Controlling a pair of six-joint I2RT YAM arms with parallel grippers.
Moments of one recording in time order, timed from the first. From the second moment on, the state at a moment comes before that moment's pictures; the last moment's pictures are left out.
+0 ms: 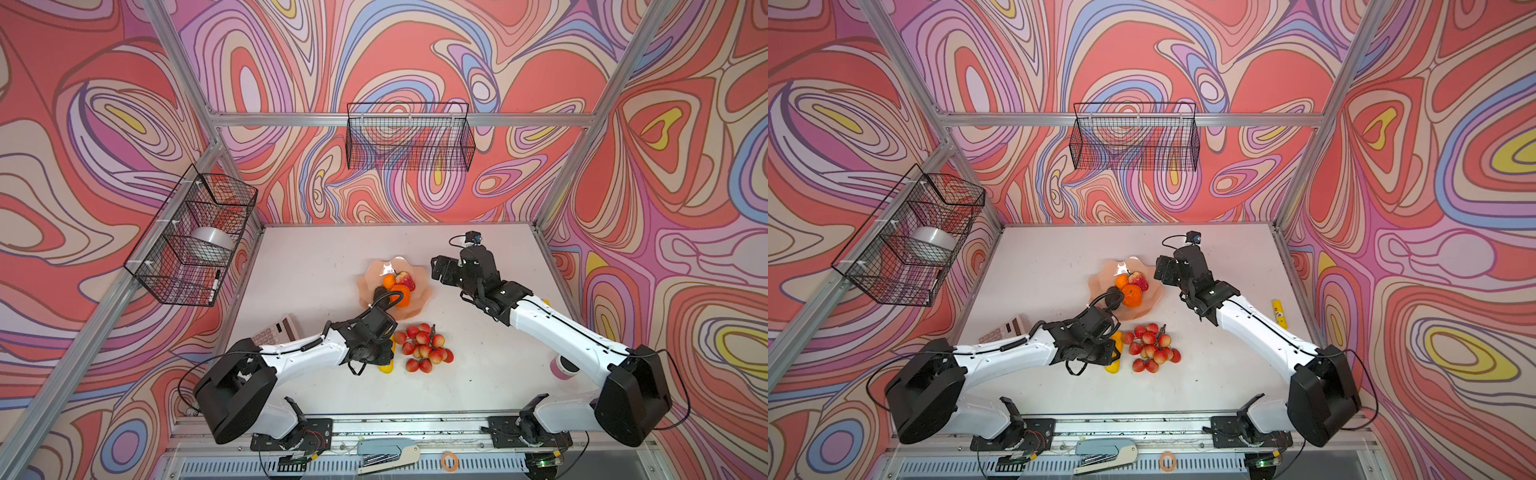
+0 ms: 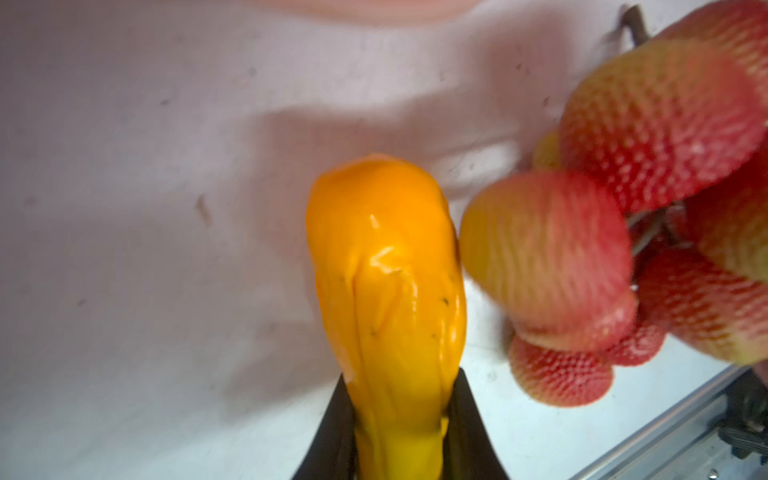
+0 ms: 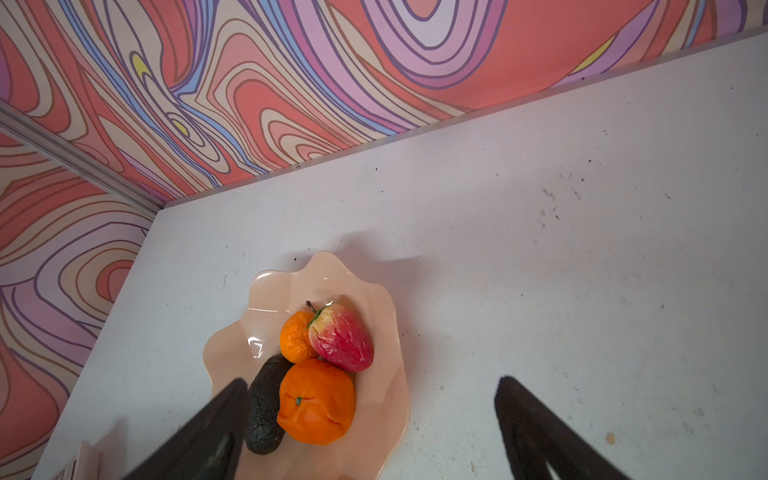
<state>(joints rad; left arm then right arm) -0.83 1.39 0.70 -0.46 0.06 -0.68 0.54 1.38 1.05 -0.19 0.22 0.57</state>
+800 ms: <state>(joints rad) -0.69 1.62 1.36 -0.65 0.00 -0.16 0.46 1.19 0.91 -0.19 0.19 0.65</state>
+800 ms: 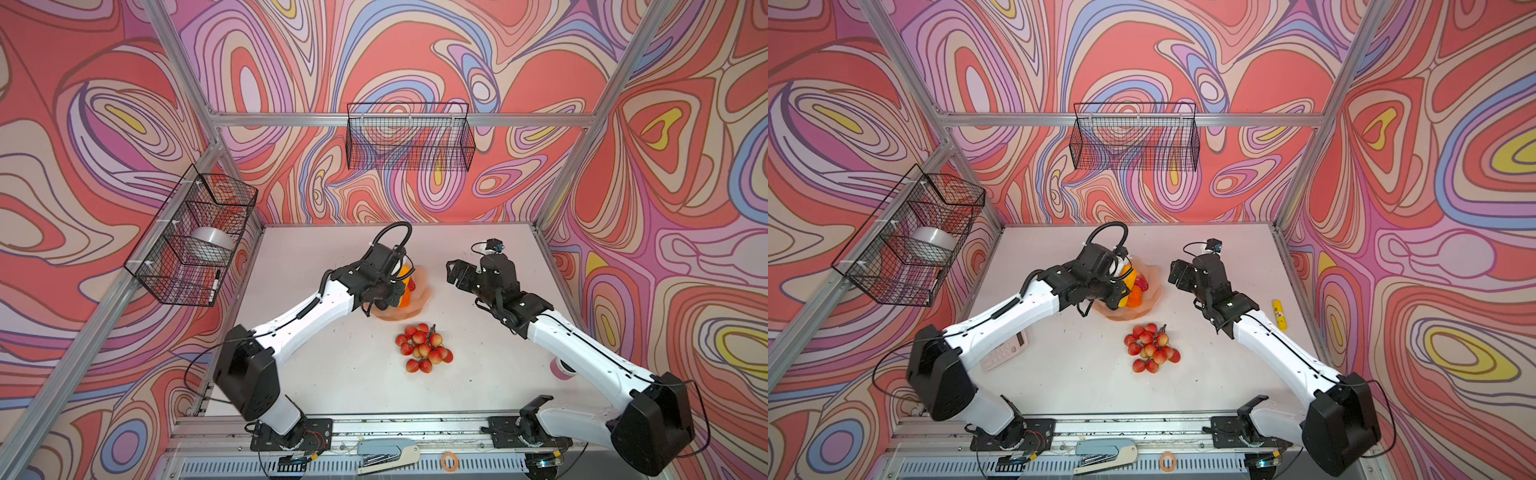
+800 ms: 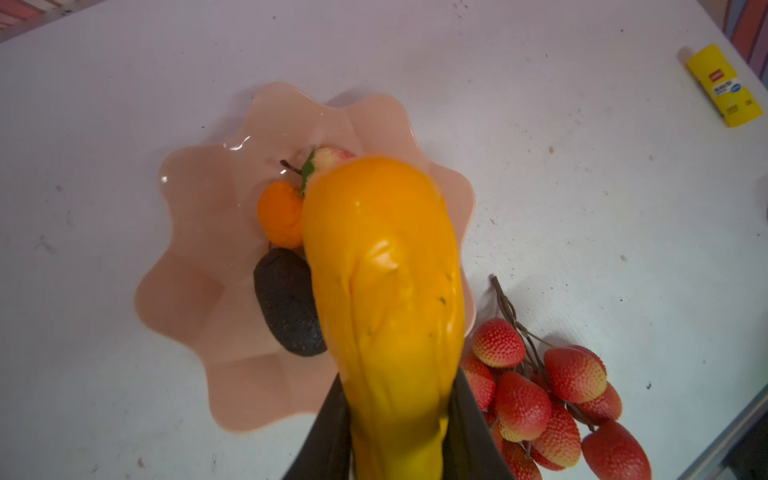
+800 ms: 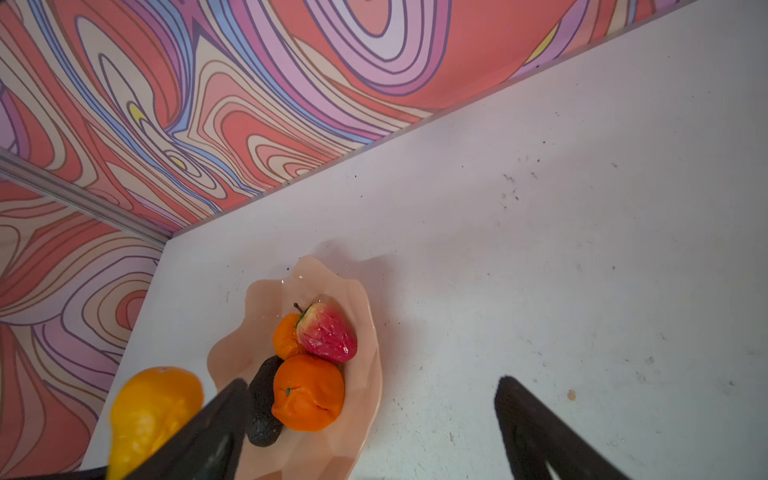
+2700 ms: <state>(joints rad) -0.15 0.95 0.88 -0.30 0.10 -0.27 0.82 1.47 0.76 -0.39 -0.05 0.76</state>
